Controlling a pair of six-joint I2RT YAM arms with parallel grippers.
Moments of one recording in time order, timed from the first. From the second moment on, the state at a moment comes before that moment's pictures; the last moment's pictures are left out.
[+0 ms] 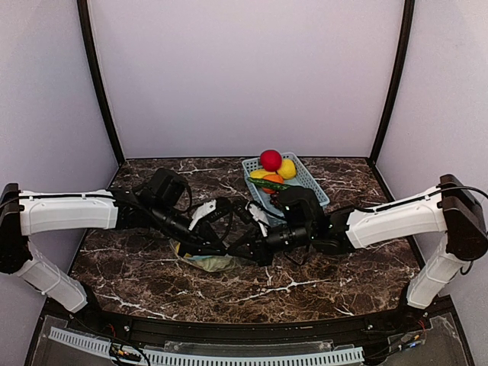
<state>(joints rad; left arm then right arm) -0.80 1.42 0.92 -0.32 0.72 0.25 1.06 1.62 0.91 0.26 -0.49 0.23</state>
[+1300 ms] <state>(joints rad) -0.80 1.41 0.94 -0.31 0.65 0.29 1.07 1.51 0.86 0.21 -0.28 0.19</state>
